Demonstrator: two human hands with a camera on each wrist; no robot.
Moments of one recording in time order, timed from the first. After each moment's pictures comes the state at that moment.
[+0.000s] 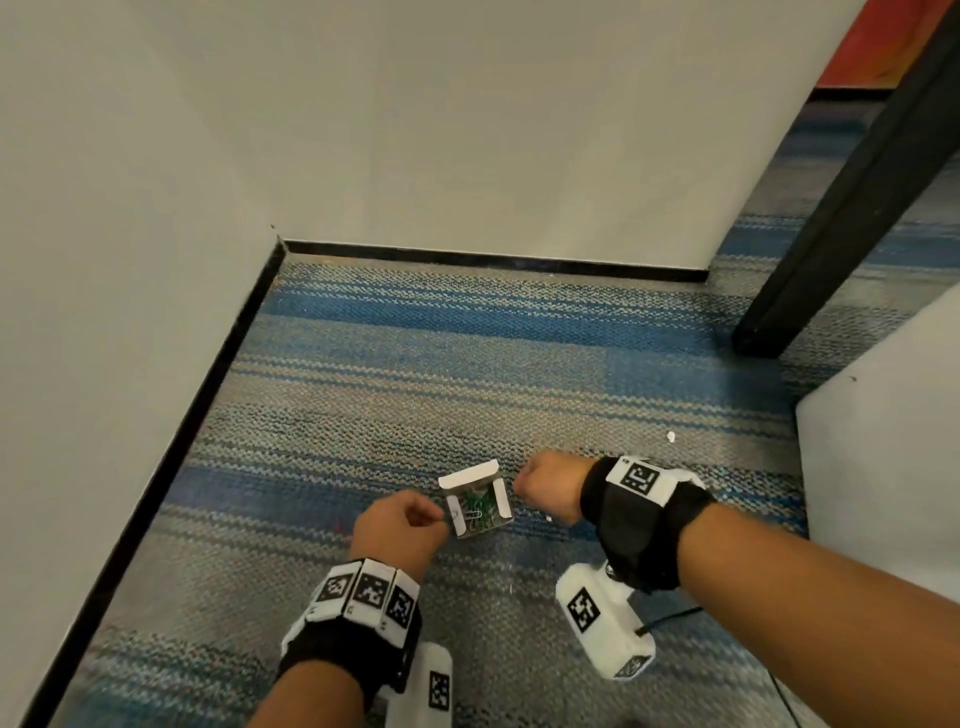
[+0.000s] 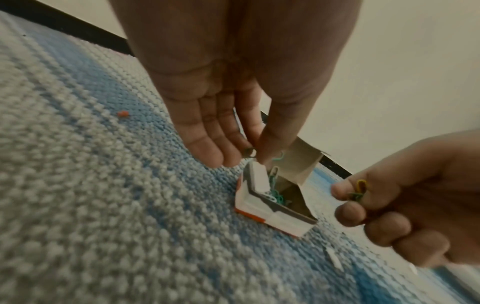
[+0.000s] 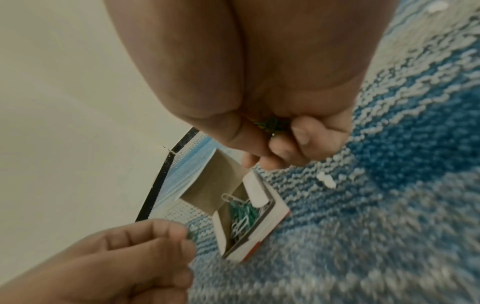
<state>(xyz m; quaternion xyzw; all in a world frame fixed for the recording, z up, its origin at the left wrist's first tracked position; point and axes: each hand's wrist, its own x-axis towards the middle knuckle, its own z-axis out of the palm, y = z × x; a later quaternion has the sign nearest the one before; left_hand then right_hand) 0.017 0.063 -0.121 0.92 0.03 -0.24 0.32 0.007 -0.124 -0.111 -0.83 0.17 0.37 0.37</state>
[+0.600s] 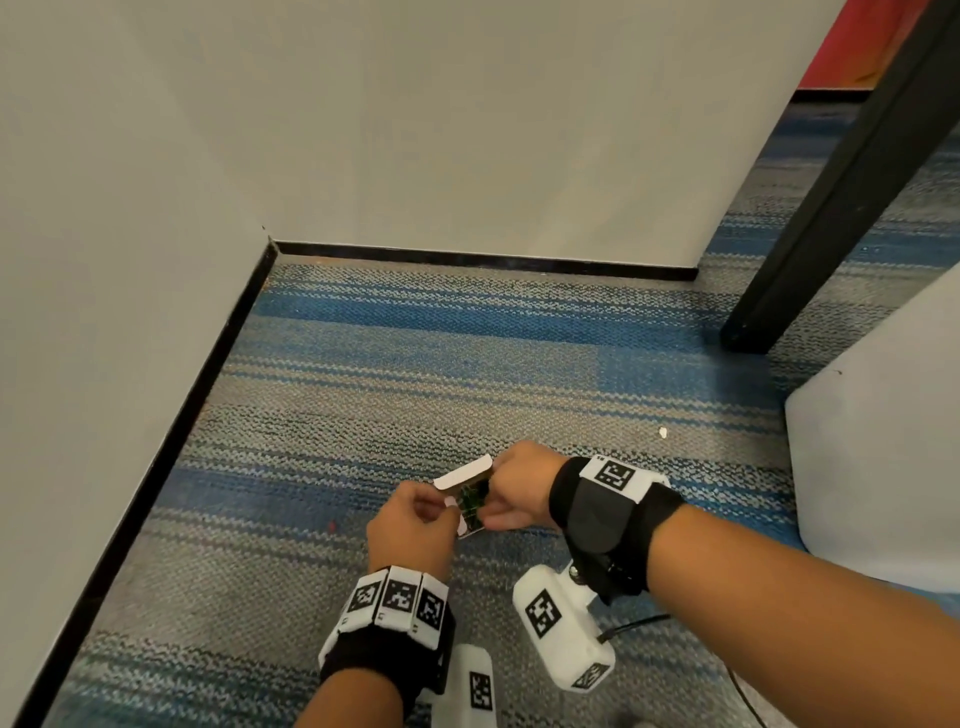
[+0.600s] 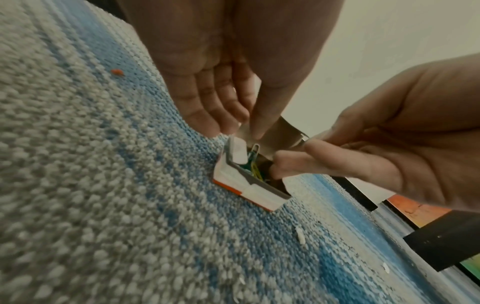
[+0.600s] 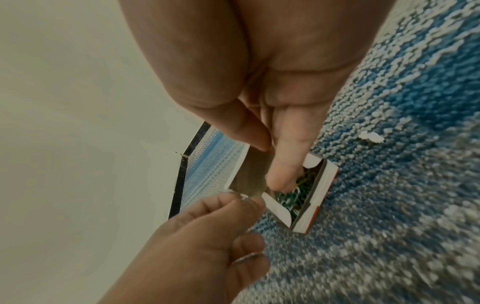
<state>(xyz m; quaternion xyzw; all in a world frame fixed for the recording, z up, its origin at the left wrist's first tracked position) 0.001 0.040 -0.129 0.91 0.07 -0.13 0.40 0.010 -0.105 -0.111 -0.67 0.28 0.34 0.60</state>
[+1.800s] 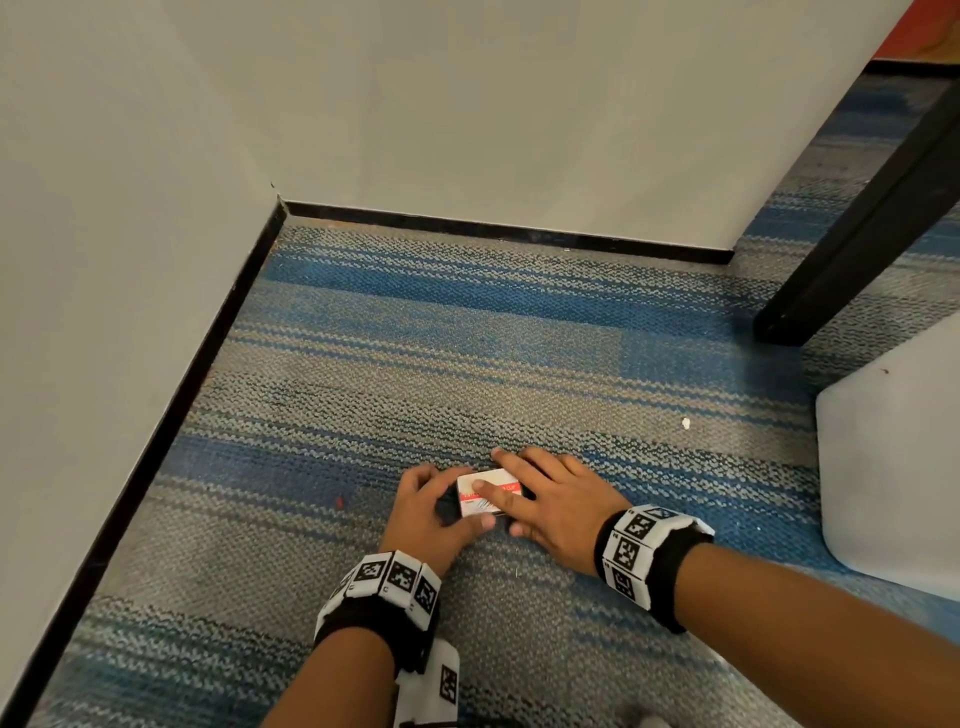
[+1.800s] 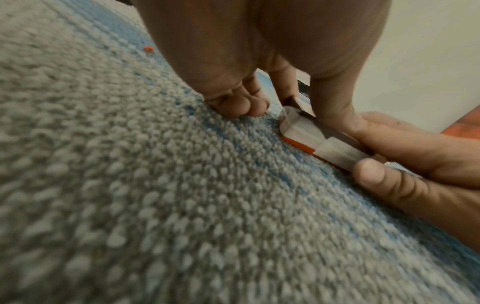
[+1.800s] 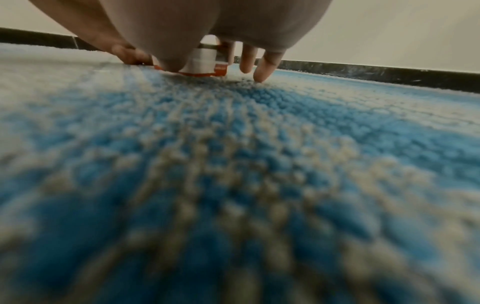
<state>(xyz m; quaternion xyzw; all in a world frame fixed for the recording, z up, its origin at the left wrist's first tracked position) 0.008 0.065 -0.176 0.87 -0.08 -0.23 0.43 -0.039 -0.130 -0.175 -0.97 -0.20 0.15 0.06</state>
